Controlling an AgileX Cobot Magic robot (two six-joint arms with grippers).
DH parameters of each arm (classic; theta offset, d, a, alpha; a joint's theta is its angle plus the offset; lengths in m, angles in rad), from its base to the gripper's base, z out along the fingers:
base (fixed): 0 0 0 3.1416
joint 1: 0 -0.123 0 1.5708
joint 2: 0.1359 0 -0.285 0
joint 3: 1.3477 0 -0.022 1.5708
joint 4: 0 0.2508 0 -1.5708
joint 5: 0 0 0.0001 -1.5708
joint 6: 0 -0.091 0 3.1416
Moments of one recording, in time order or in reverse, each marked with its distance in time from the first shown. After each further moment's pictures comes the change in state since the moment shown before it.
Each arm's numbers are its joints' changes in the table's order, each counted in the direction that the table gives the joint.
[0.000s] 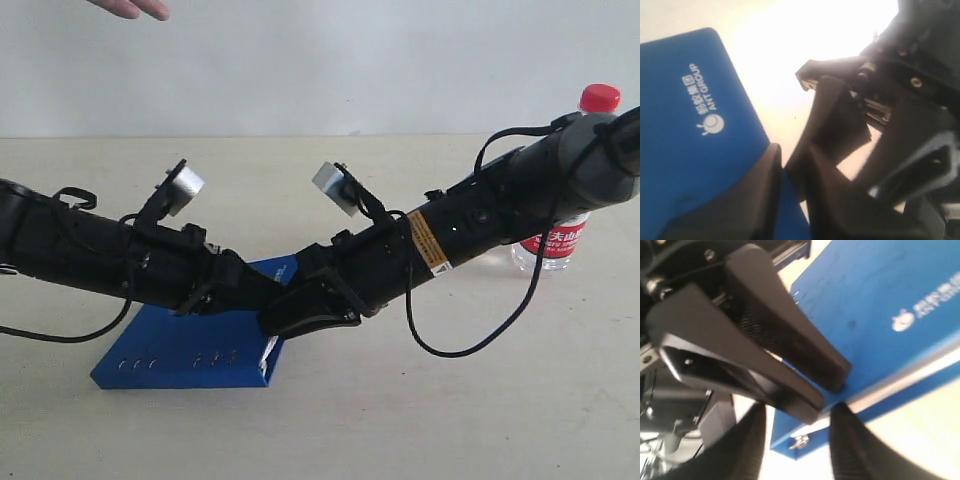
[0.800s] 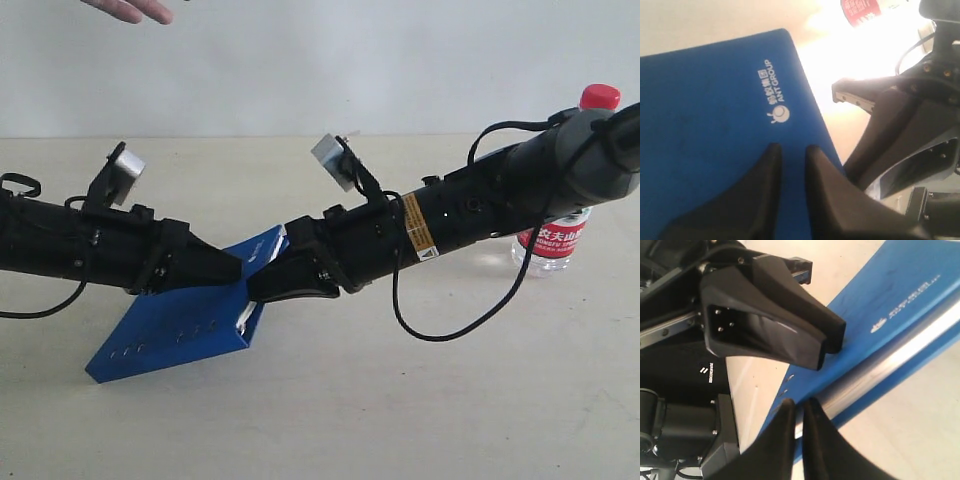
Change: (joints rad) left arm -0.166 0.000 0.000 0.016 0.046 0.045; right arm -0.005 0.000 -0.014 0.140 0.012 0.088
